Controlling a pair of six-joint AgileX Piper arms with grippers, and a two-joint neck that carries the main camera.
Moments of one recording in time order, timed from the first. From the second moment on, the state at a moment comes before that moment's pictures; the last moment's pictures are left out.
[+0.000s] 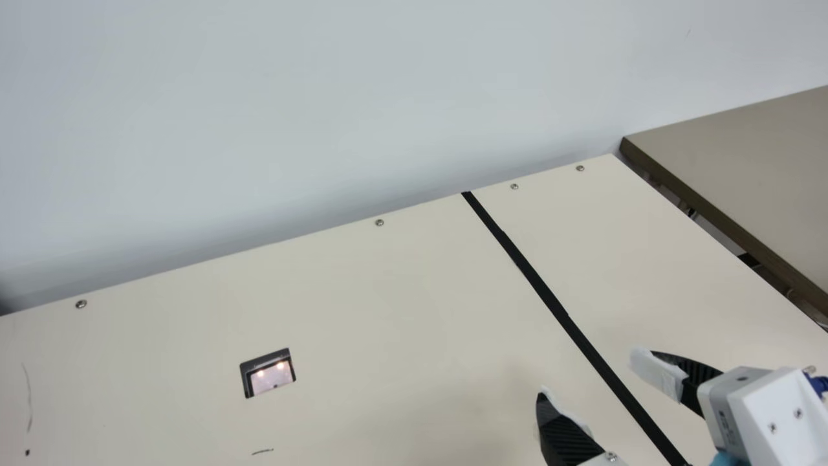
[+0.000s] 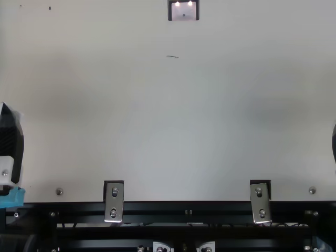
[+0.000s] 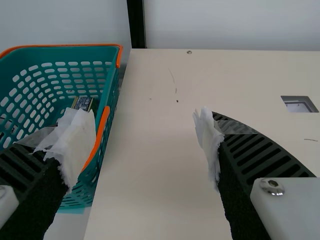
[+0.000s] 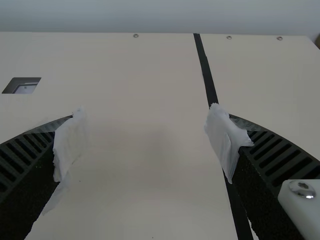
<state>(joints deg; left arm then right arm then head) -3.9 13.5 -20.2 4.9 38.2 -6.5 -4.0 13.5 -20.3 4.9 38.2 -6.5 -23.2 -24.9</state>
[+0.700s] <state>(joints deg) -3.9 13.5 -20.2 4.9 38.2 -6.5 -4.0 13.5 -20.3 4.9 38.2 -6.5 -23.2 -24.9</state>
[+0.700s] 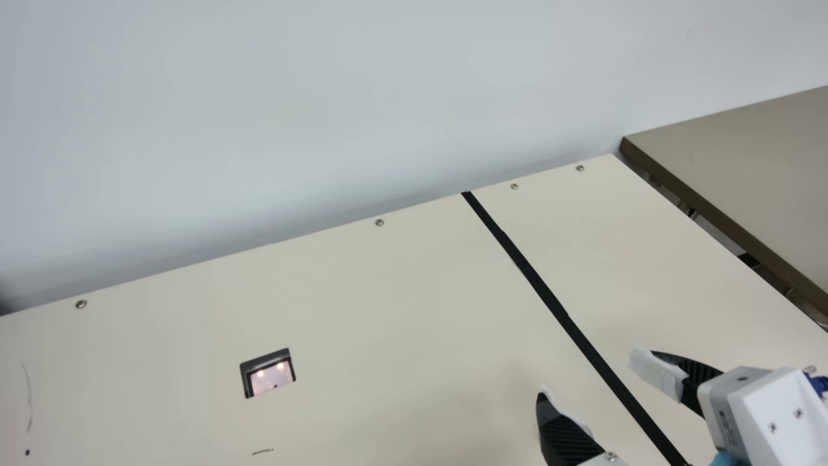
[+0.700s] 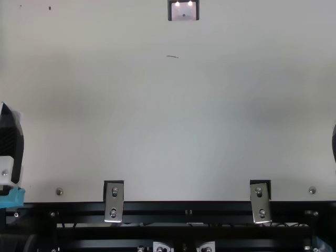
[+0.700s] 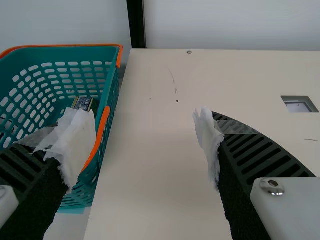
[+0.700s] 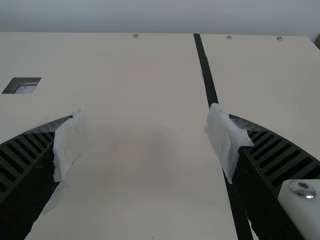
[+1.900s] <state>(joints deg) -3.9 13.5 -20.2 4.9 38.2 -6.5 -2.8 20.5 -55.1 15.0 62.1 -2.8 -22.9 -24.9</state>
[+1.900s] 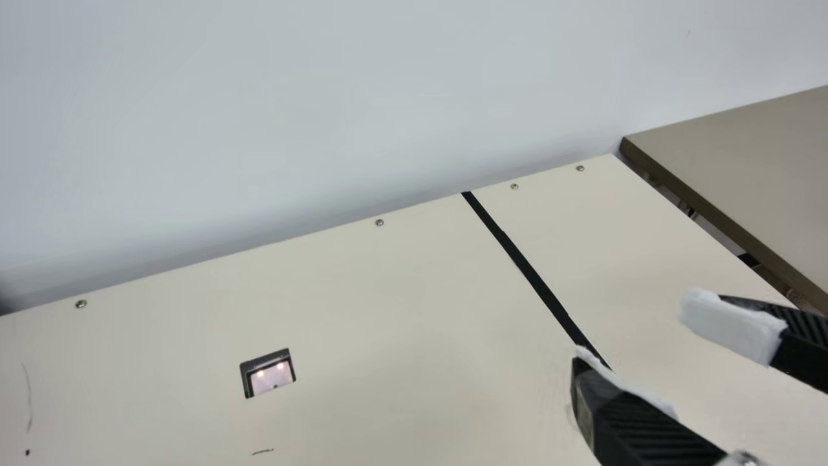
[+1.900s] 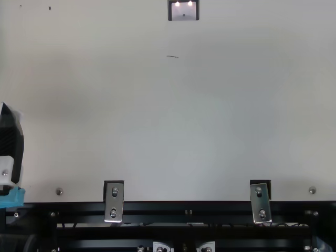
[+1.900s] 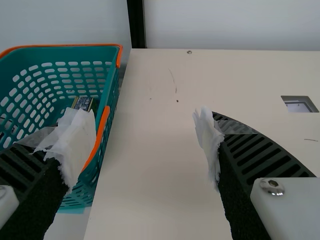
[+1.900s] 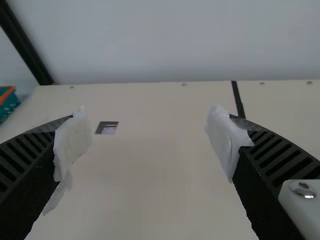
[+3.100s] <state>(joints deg) -3.9 13.5 -20.2 4.9 38.2 -6.5 0.9 22.4 -59.7 27.3 70.0 8.7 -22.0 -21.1</state>
